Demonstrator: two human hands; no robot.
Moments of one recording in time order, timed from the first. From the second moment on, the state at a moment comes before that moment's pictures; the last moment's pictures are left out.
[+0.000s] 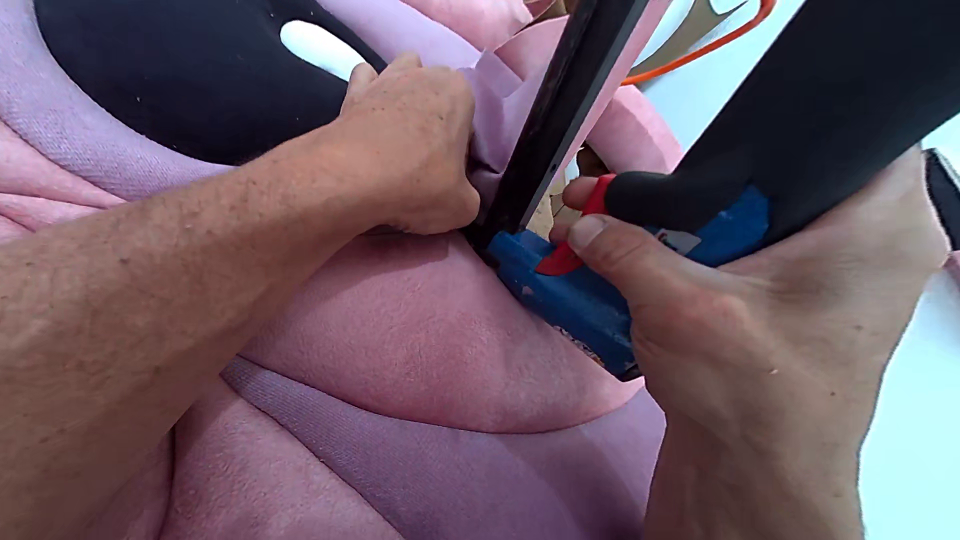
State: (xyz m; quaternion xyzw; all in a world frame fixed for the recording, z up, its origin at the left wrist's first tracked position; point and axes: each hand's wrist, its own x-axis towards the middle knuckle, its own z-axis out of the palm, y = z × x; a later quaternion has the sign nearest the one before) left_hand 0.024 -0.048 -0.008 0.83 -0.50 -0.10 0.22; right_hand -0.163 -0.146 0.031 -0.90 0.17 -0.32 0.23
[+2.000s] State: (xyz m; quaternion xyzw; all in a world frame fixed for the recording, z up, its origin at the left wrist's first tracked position) left_hand 0.019 -0.071 -0.016 0.84 -0.49 -0.05 0.23; right_hand -0.171 -0.161 0.015 -0.90 0.15 -0.36 0.21
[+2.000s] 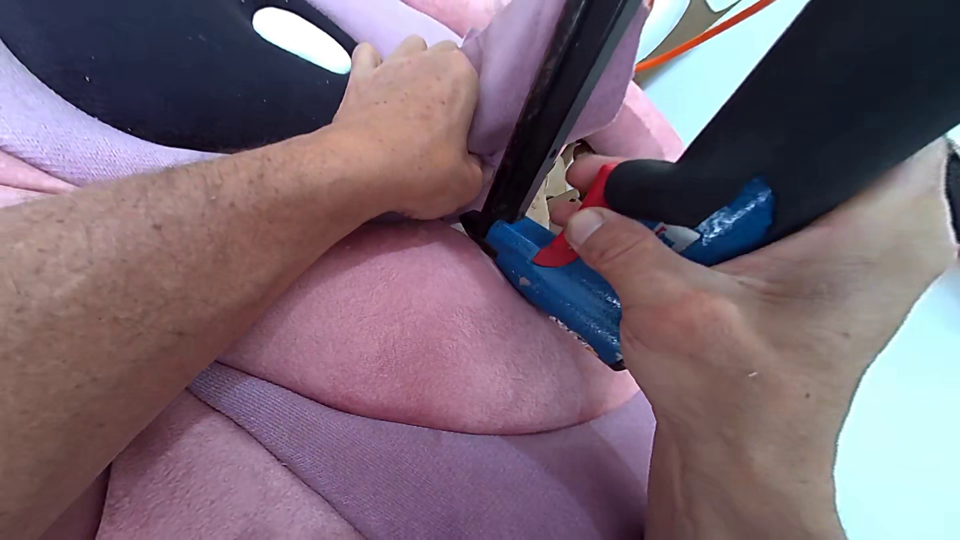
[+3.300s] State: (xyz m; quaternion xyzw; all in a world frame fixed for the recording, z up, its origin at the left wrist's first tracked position) left_hand -0.070 -0.122 0.052 0.86 -0.47 0.18 0.02; right_hand -0.230 -0.291 -0.010 -0.74 0.30 -0.38 0.46
